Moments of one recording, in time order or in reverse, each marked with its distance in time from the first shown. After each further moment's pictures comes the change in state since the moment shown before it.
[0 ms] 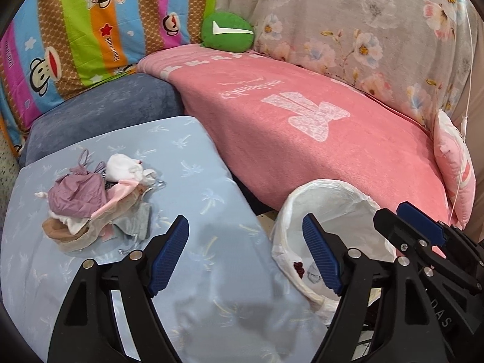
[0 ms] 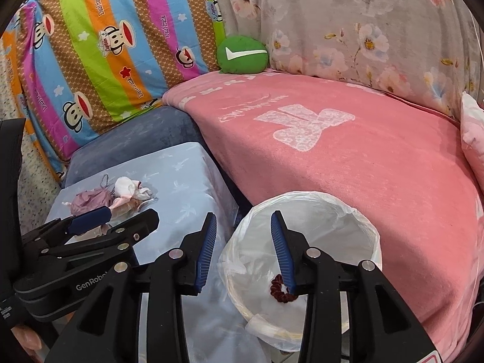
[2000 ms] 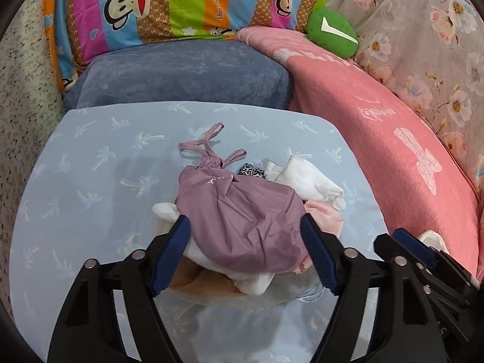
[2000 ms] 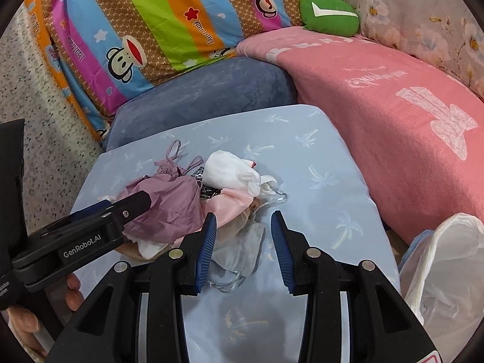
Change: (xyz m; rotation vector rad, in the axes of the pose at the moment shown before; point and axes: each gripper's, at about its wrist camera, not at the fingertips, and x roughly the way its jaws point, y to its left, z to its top) left arm 0.036 0.226 0.010 -0.287 0.075 0.144; right arm 0.157 0.203 0.020 -0.109 0.218 0.237
